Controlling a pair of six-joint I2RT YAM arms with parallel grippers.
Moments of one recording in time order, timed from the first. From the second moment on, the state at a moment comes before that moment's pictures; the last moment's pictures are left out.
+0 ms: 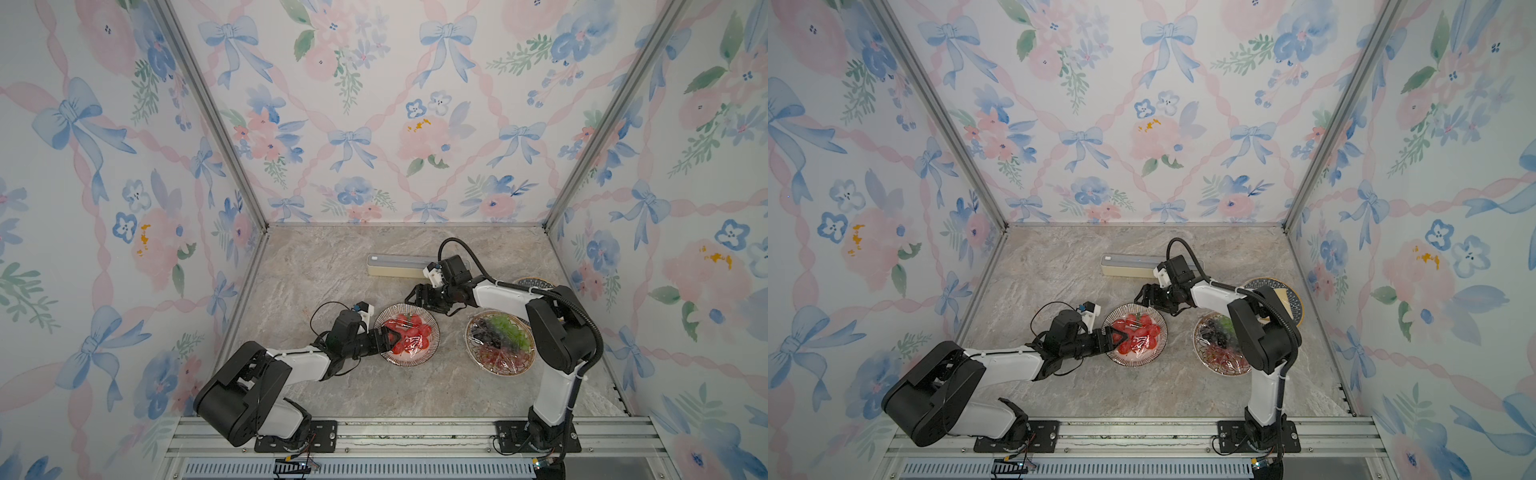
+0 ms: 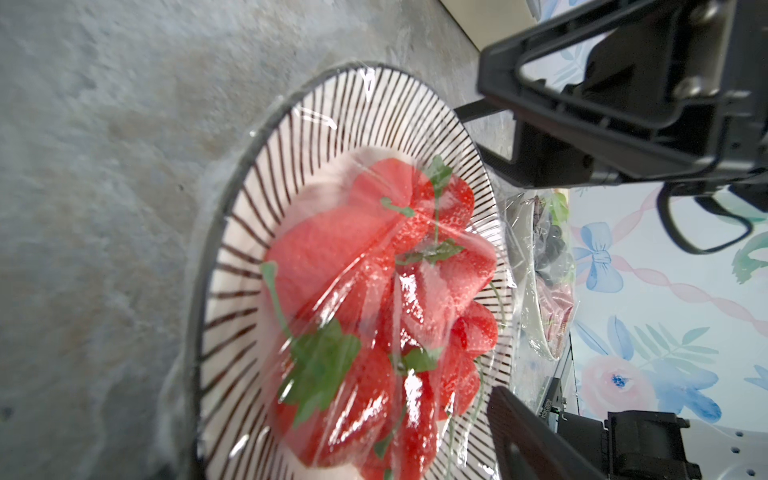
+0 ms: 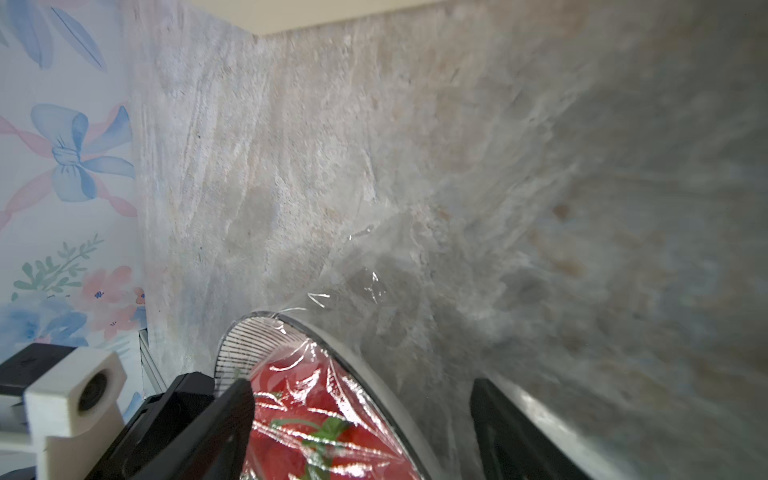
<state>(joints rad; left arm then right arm) -0.56 1.41 0.34 0.42 0.40 -0.80 0.54 1.93 1.18 -0.23 -0.51 0.59</state>
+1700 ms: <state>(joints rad) -0.53 1.34 0.37 0.26 0.45 -0.69 0.69 1.63 0.90 -0.26 -0.26 1.04</state>
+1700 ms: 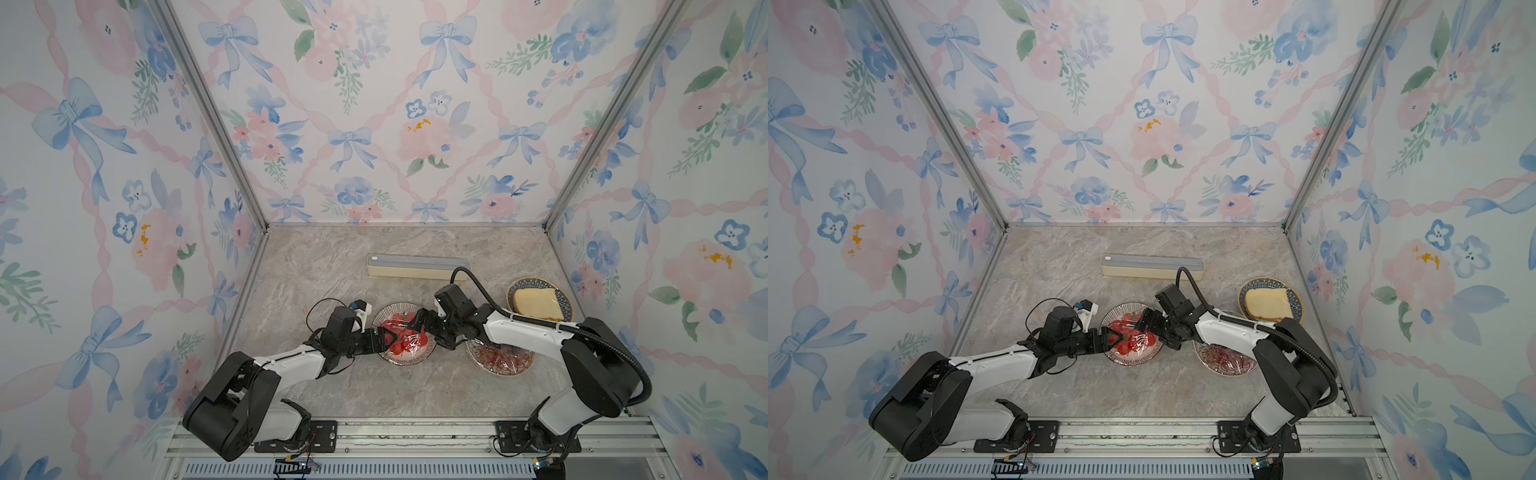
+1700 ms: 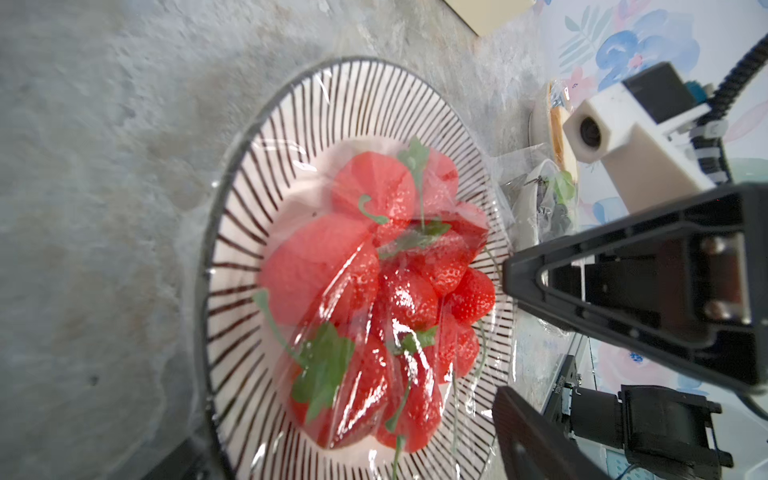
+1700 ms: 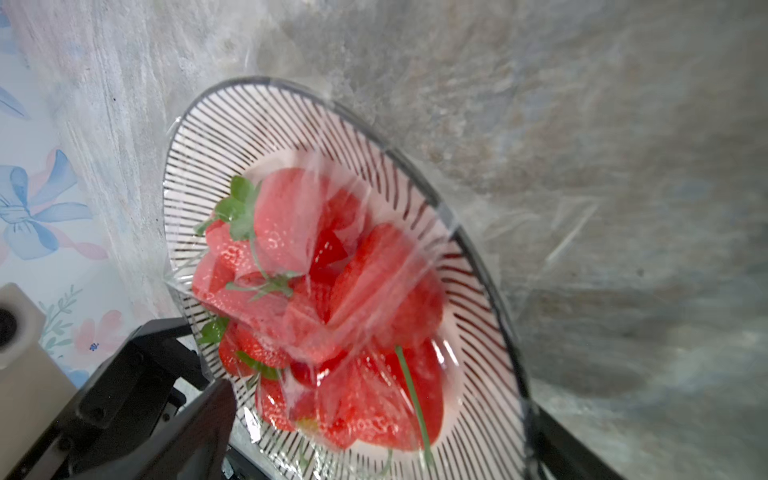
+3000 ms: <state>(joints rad) -0.47 1.32 0.33 0.34 0.48 -0.74 0.87 1.53 0.72 -0.02 -0.13 1.35</state>
